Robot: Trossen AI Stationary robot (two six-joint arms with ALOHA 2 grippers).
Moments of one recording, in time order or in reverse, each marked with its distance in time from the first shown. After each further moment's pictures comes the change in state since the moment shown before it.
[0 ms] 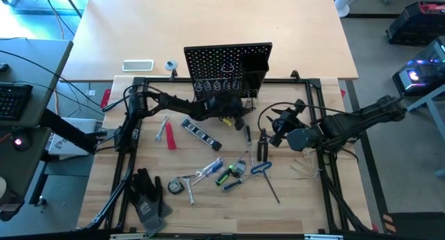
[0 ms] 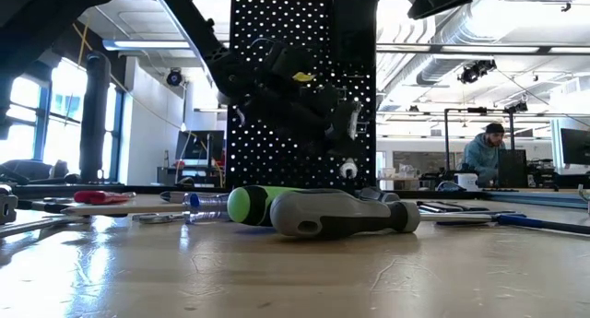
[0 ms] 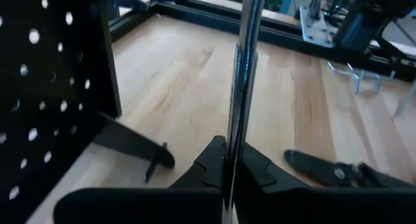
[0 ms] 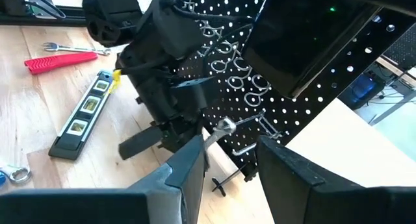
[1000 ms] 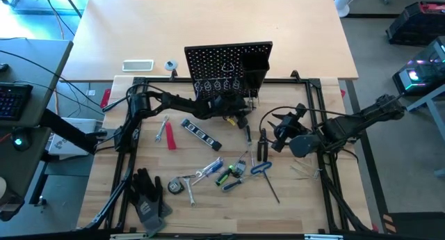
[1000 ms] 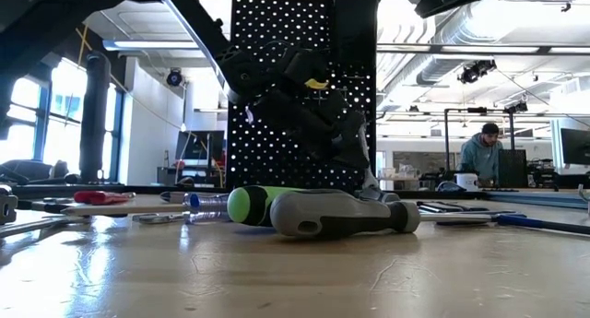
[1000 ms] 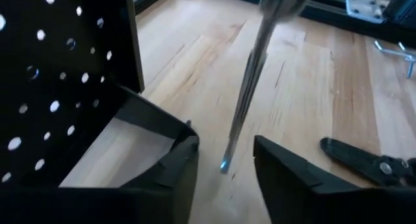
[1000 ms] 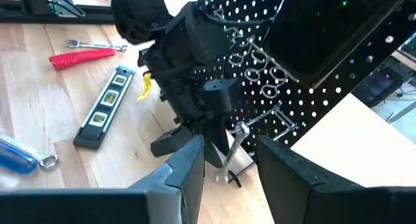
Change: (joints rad) left arm 0.002 0.032 0.080 -0.158 -0.090 -0.010; right arm 0.067 0.001 0.000 -0.064 -0.002 0.097
